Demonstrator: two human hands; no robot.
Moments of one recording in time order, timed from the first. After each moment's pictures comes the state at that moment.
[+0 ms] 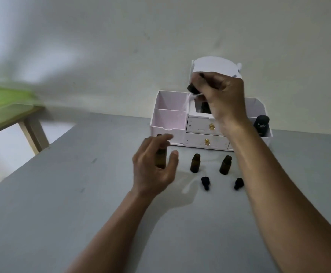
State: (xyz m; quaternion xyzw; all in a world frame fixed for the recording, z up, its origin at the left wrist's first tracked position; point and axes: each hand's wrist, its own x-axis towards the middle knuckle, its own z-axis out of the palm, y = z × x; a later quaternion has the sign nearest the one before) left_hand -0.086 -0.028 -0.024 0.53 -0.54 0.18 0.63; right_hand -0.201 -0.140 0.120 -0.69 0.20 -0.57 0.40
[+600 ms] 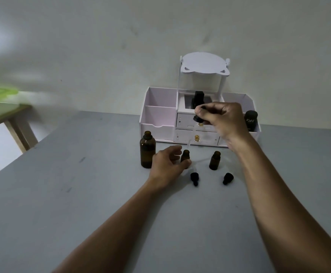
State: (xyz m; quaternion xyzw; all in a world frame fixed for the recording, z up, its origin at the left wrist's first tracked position) left_hand -0.118 -0.083 -0.046 0.68 -0.46 -0.26 0.51; right_hand -0.250 -0.176 0.068 -0.72 0.30 -0.49 0.40
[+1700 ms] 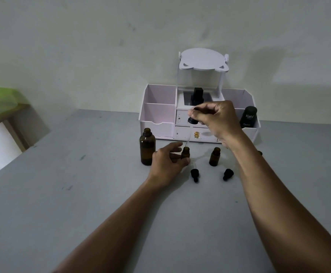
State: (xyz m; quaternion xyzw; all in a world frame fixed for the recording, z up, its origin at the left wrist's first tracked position) left_hand -0.115 -0.081 -0.050 0.66 -0.50 -0.22 0.52; right_hand -0.243 -0.173 0.062 -0.75 0.32 -0.46 0.35
